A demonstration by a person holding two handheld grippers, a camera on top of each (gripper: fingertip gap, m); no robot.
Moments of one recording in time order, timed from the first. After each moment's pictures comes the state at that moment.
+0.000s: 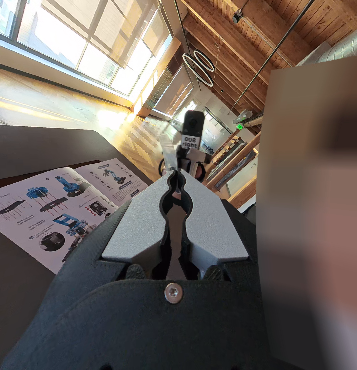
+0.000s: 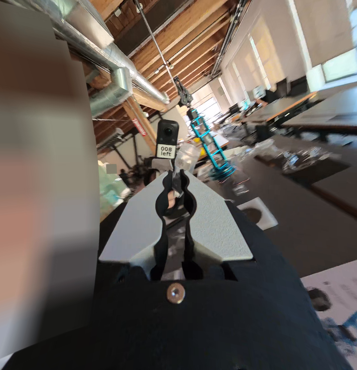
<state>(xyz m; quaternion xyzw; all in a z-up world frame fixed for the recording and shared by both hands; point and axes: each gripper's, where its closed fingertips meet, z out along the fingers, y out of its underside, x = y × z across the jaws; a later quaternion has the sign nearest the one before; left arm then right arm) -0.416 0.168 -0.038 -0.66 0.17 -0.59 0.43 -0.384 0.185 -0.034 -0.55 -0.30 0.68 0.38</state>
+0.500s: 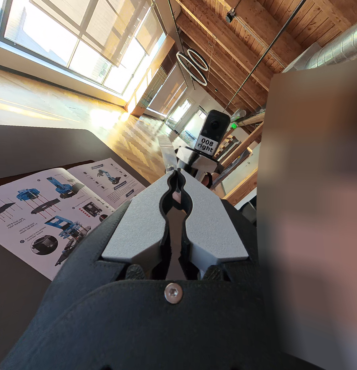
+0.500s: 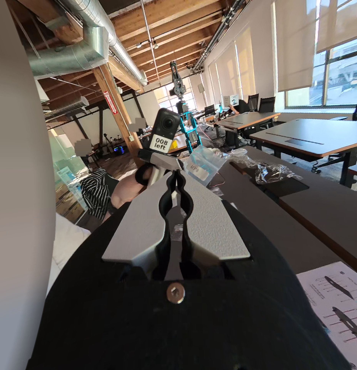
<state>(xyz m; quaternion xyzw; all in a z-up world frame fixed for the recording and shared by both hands) -0.413 0.166 -0.036 -0.65 0.18 -0.61 0.43 -0.405 0.164 -0.027 -0.56 -0.37 0.59 0.46</state>
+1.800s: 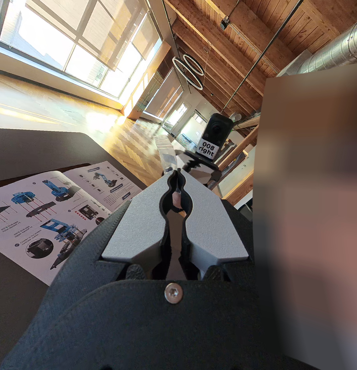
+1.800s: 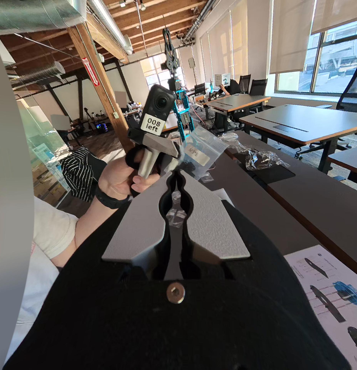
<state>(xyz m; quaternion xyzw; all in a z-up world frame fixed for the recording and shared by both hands) -0.415 0.164 -0.030 -0.64 0.17 -0.62 0.43 -0.411 0.159 -0.041 -0.59 -0.41 0.53 0.45</state>
